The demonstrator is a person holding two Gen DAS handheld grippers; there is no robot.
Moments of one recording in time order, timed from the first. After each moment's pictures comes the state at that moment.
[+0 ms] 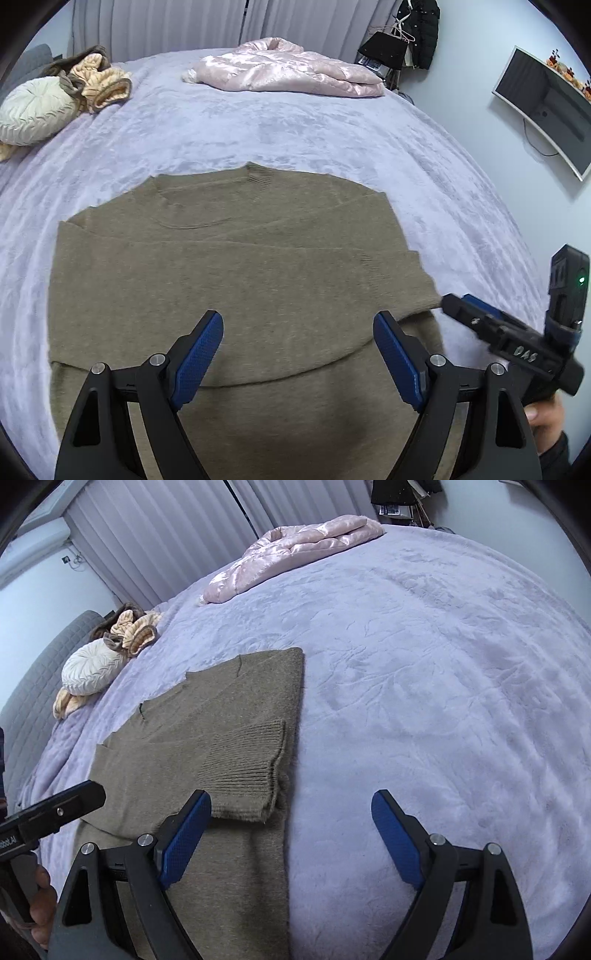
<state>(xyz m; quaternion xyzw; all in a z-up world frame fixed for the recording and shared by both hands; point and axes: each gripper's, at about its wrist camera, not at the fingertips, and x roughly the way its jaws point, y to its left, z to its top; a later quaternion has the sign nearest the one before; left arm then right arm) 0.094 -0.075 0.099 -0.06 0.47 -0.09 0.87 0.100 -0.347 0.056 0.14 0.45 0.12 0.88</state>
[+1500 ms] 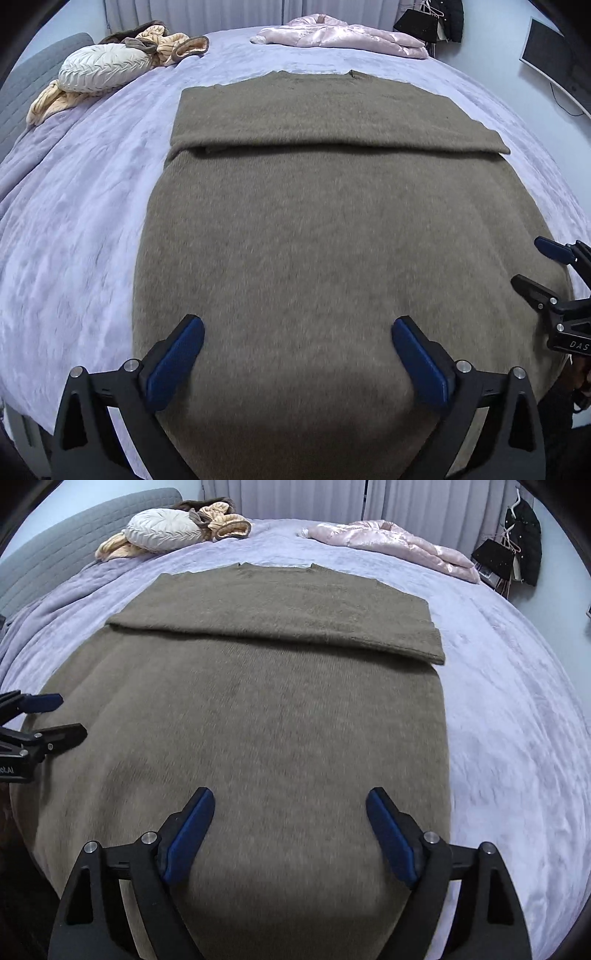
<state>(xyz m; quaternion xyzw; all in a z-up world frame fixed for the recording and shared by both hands) -0.082 0.024 0.019 -0.02 0.51 -0.02 0.86 -0.041 -0.230 0.019 -0.13 0.45 0.17 0.87</state>
